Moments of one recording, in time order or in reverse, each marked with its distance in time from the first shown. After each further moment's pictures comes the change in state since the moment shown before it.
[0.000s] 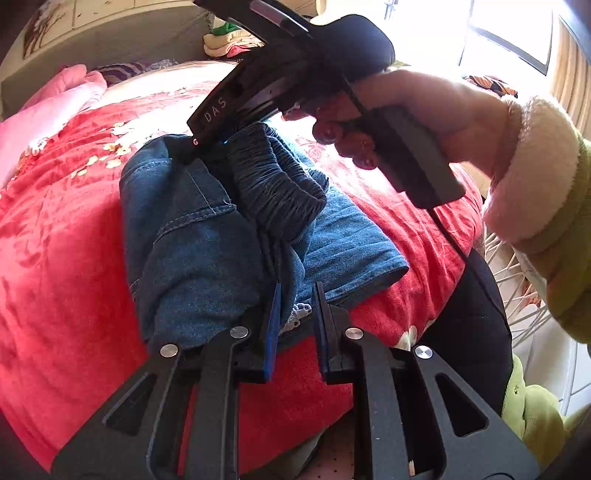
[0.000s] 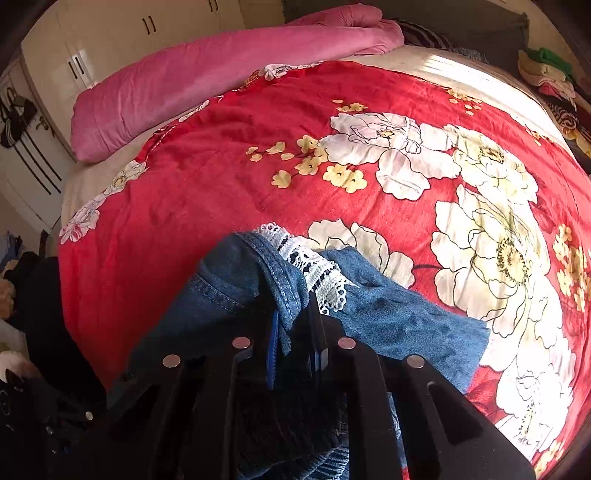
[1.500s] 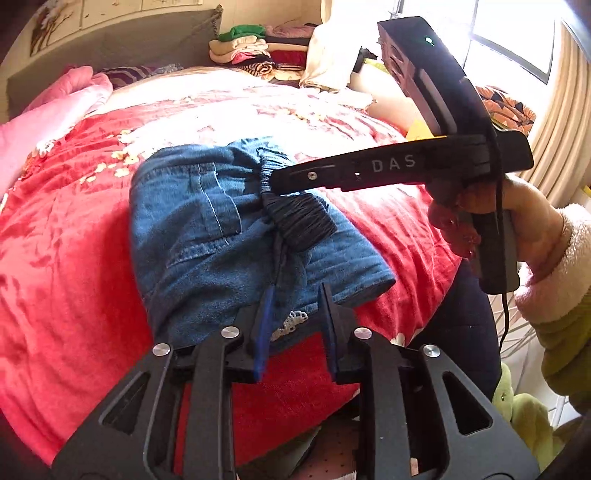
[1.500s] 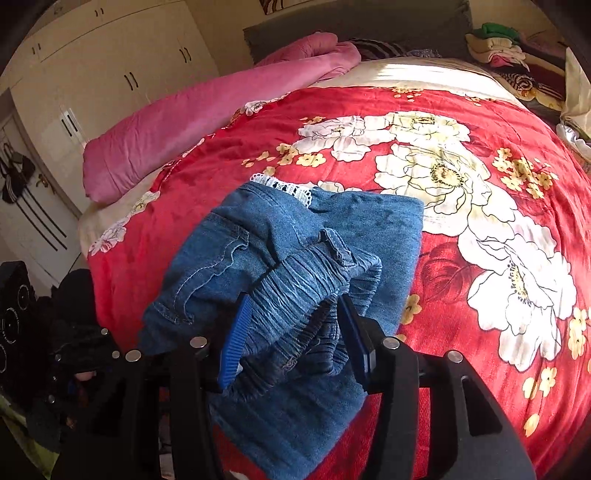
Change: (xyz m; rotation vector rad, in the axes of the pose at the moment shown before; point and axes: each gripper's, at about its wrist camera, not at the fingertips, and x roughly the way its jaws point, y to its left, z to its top) left arm -0.021 -0.005 0.004 -0.022 -0.032 0.010; right arm -0.077 -0.004 -0.096 0.164 -0.166 0.012
